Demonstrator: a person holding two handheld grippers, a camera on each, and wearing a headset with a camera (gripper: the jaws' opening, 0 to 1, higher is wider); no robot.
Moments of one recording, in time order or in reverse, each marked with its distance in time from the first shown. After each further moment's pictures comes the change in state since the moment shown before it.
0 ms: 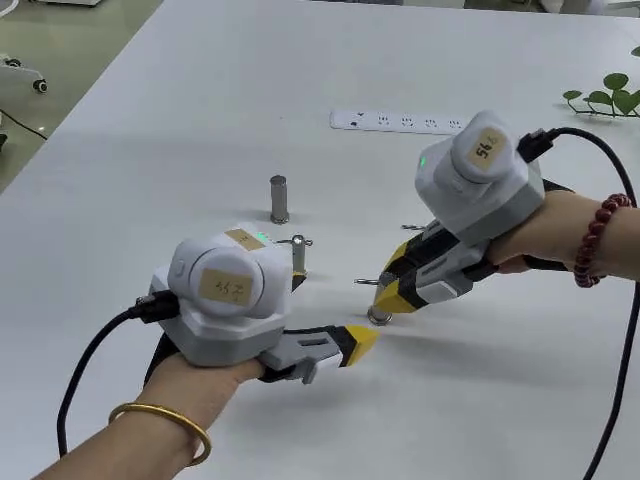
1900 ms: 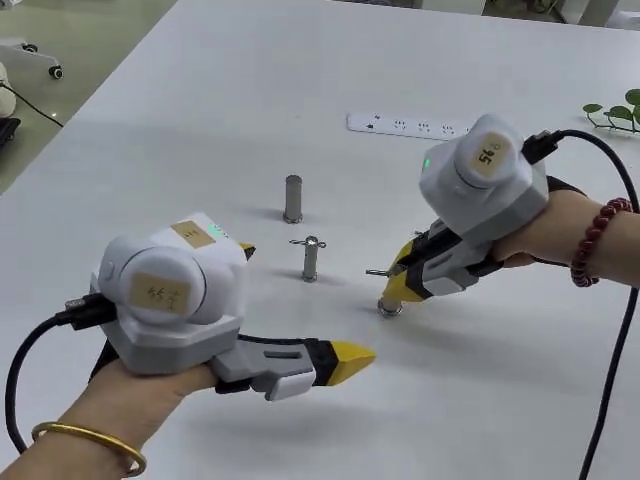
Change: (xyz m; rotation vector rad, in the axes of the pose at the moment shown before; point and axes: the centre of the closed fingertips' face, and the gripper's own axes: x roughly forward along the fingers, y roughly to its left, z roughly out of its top) left arm -0.032 0.019 0.013 0.019 -0.081 0.037; right arm 0.001 -0.021 0.005 -0.069 0.050 -0.039
